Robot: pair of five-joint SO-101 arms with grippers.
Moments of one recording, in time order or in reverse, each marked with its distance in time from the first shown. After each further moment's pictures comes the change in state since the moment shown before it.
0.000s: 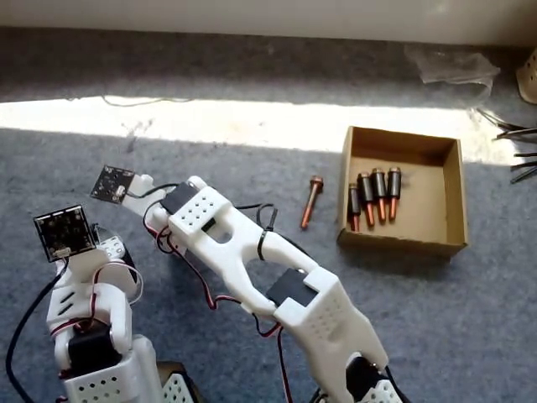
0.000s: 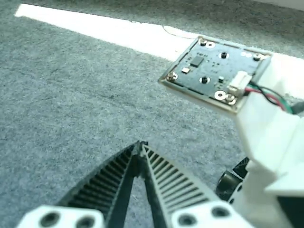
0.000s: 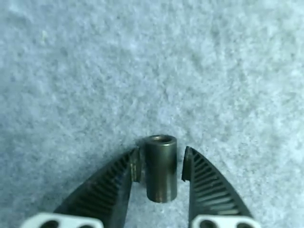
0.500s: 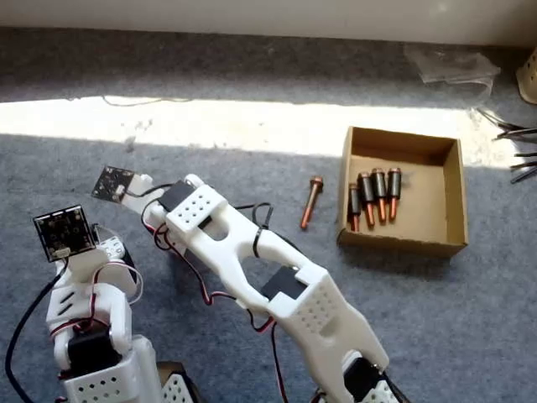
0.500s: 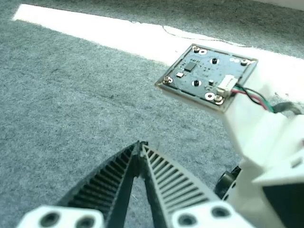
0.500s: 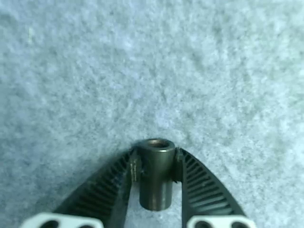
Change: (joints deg) left arm 0.0 0.0 0.0 0.0 0.0; right arm 0.4 6.5 -7.4 4.2 0.0
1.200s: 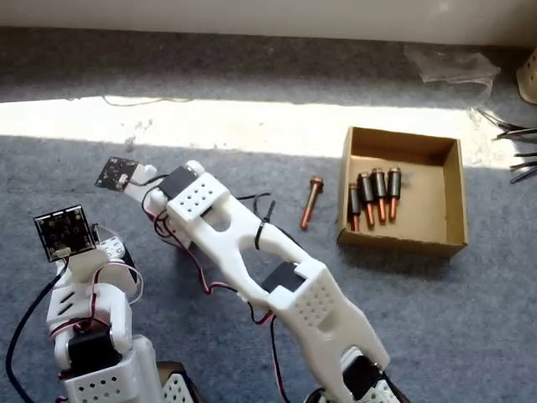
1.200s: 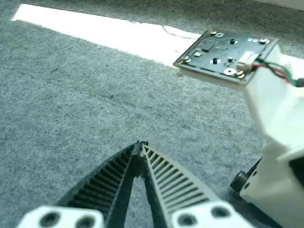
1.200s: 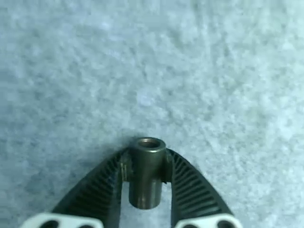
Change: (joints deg) left arm 0.0 0.0 0.0 0.0 0.0; right arm 3.1 0.9 -7.7 9.3 -0.1
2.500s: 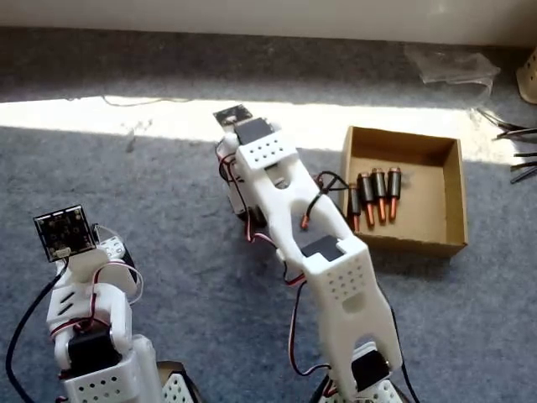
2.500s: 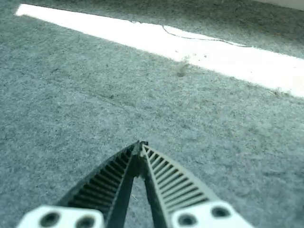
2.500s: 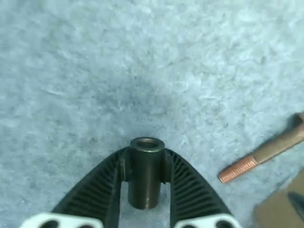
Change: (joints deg) left arm 0.0 0.0 0.0 0.0 0.0; right arm 16.9 -1.3 -6.1 20.6 -27.4
